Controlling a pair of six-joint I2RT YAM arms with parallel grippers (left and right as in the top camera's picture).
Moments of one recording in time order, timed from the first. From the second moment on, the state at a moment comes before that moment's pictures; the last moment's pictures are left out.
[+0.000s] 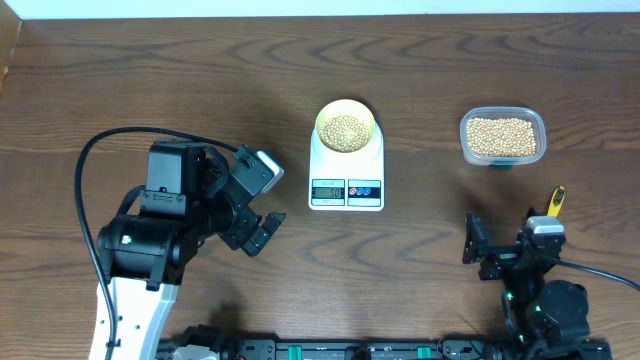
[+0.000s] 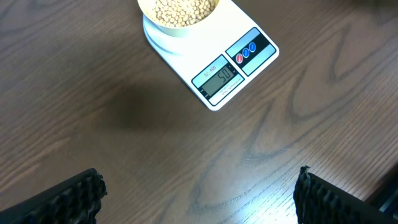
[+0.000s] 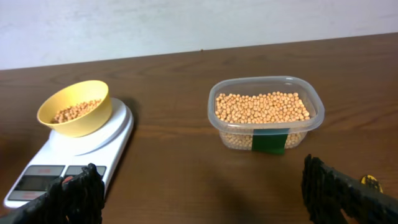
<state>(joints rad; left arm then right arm) -0.16 1.03 1.10 -1.07 0.36 0.54 0.17 0.02 0.22 -0.43 0.06 0.15</state>
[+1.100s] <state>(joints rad) -0.16 1.03 1.10 -1.07 0.36 0.54 0.17 0.10 0.06 -0.17 0.07 0.17</state>
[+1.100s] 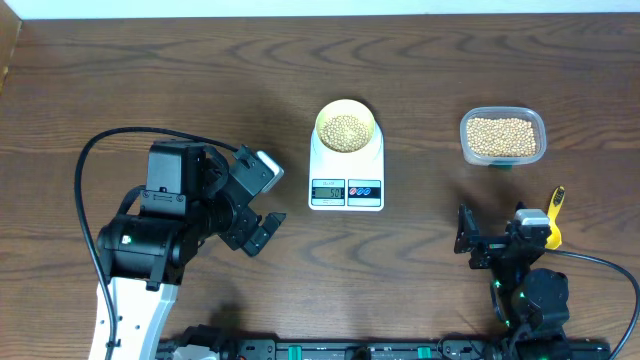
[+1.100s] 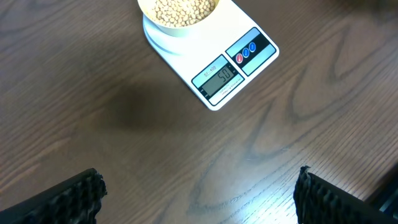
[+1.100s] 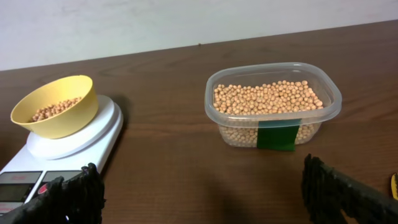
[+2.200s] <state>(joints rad) -0.16 0.56 1.10 -1.20 0.27 0.10 0.17 0.10 0.06 -0.17 0.07 0.17</state>
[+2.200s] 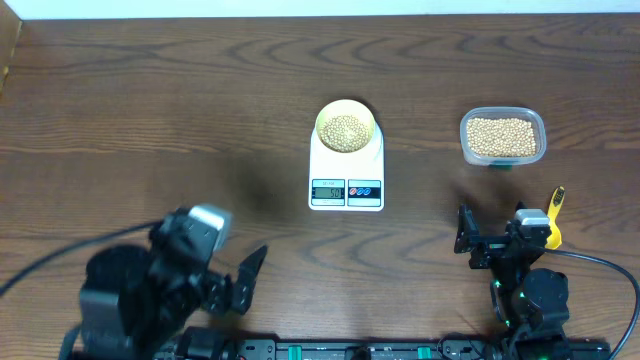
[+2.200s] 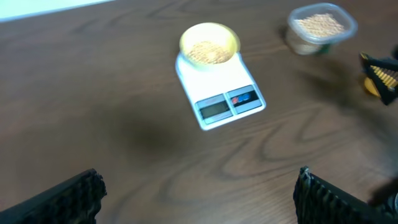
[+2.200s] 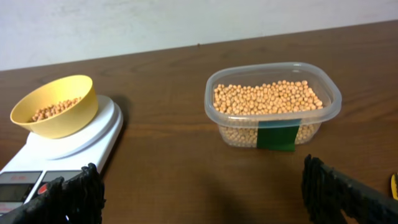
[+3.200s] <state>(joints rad) -0.09 0.20 1.11 -1.46 -0.03 0.04 0.17 0.10 0.06 -0.17 0.07 0.17</state>
